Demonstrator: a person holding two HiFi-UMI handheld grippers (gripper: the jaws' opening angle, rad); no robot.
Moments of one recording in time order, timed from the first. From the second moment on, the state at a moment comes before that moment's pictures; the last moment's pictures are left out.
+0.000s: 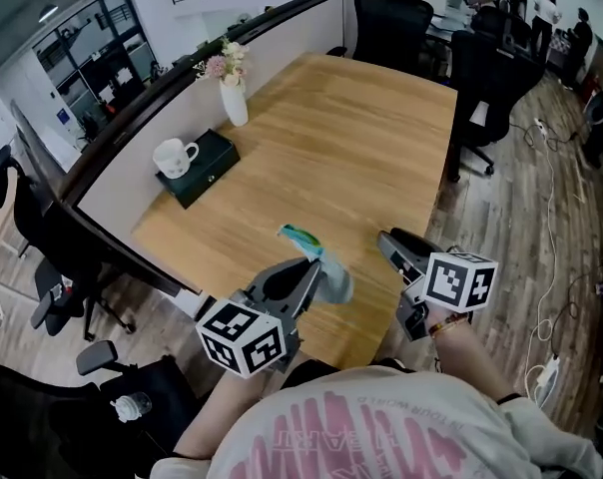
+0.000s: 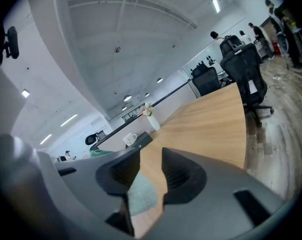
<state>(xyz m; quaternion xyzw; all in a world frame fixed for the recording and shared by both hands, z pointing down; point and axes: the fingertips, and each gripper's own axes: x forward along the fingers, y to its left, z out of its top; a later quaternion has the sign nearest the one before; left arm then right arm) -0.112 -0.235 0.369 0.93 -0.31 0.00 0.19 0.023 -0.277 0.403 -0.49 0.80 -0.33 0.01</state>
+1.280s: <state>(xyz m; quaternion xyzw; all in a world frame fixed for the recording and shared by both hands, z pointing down) -0.102 -0.149 0.372 0.88 -0.43 -0.03 0.21 0.114 -0.167 0.372 -0.53 0.81 -0.26 0.02</state>
